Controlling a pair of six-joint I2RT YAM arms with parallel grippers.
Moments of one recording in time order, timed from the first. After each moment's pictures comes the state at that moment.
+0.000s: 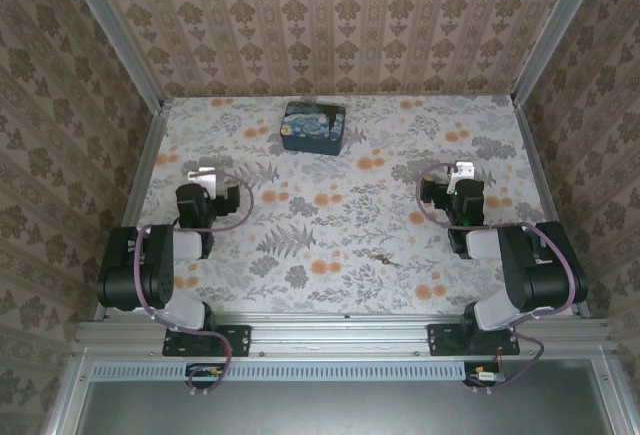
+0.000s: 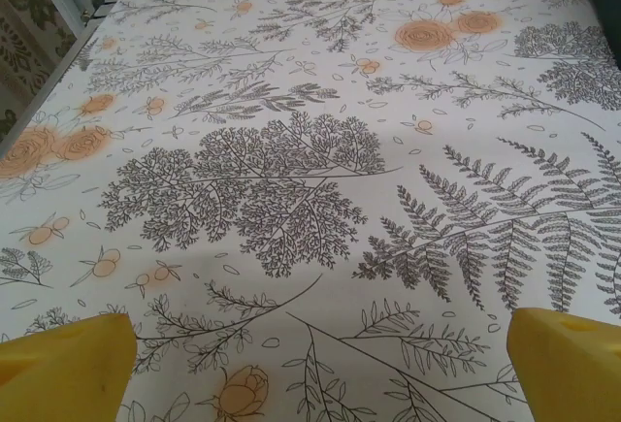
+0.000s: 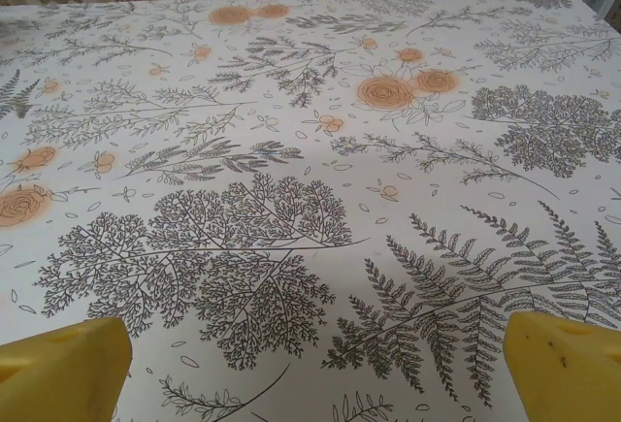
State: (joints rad) left arm -0.02 1.53 0.38 0.74 0.00 0.09; right arm 0.03 1.52 0.38 0.75 0.15 0.05
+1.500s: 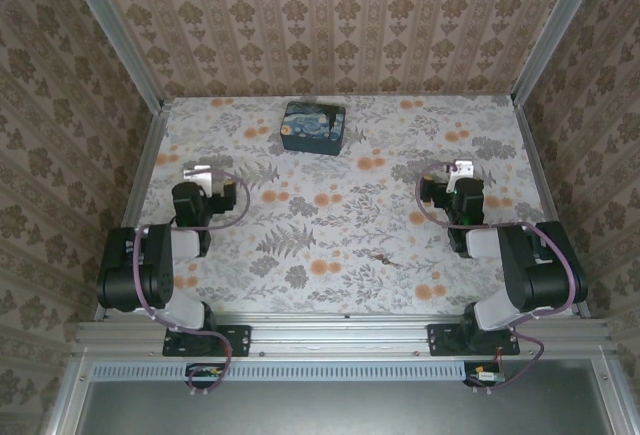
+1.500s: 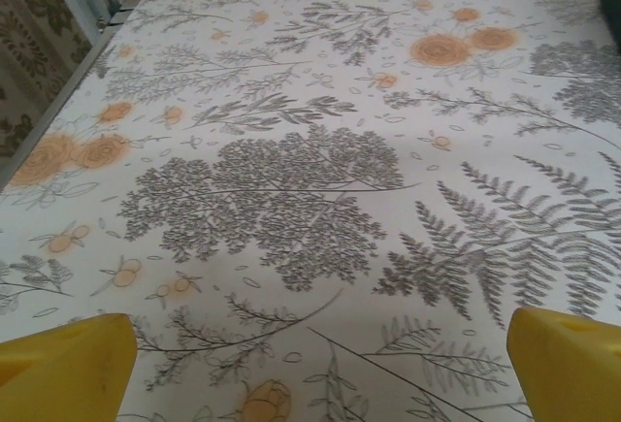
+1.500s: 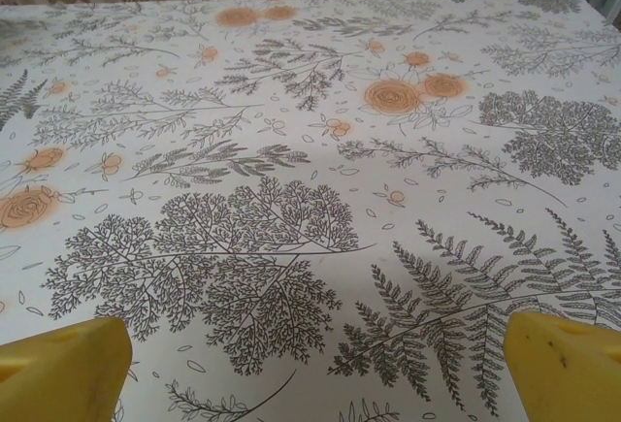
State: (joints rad) left arm 0.01 1.52 0.41 0.68 0.00 0.08; right arm 0.03 1.51 0.40 0.73 0.14 0.05
